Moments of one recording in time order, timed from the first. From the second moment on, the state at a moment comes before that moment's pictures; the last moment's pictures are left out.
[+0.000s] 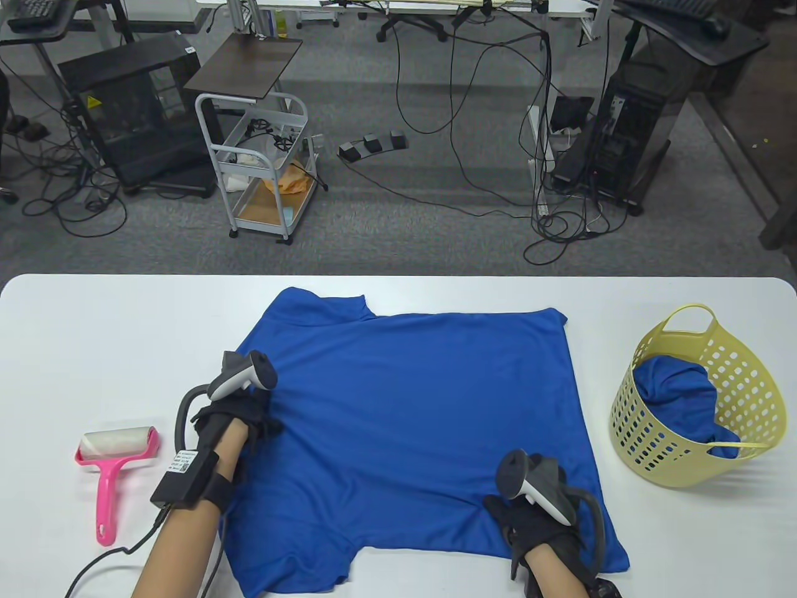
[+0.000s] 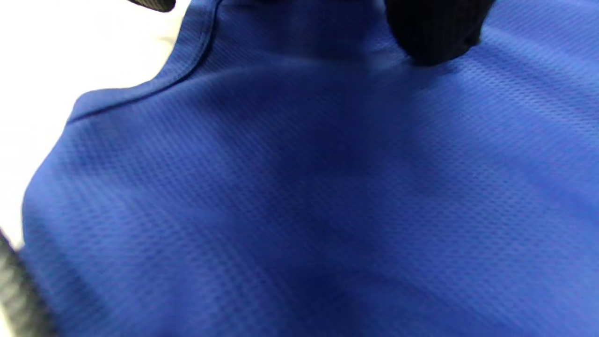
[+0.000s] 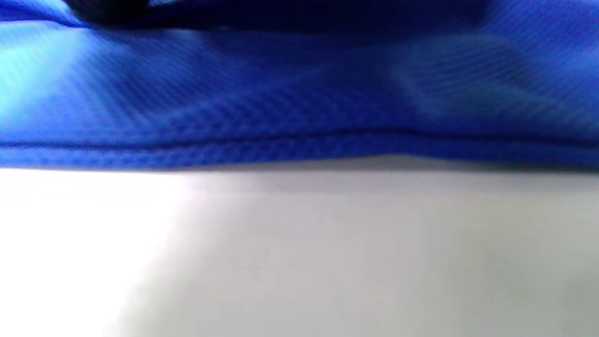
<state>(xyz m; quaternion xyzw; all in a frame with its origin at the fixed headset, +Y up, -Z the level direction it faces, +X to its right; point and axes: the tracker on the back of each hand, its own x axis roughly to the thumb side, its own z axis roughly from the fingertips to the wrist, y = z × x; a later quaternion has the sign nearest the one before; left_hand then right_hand) -0.275 -0.751 -0.466 -0.37 0.10 0.00 0.93 0.174 -0.782 -0.321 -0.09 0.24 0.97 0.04</state>
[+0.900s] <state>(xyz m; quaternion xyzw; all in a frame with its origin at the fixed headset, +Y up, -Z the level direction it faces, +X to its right) -0.407 -0.737 -0.311 -0.13 0.43 0.04 0.89 0.175 -0.782 -0.321 -0.09 0.24 0.97 0.04</state>
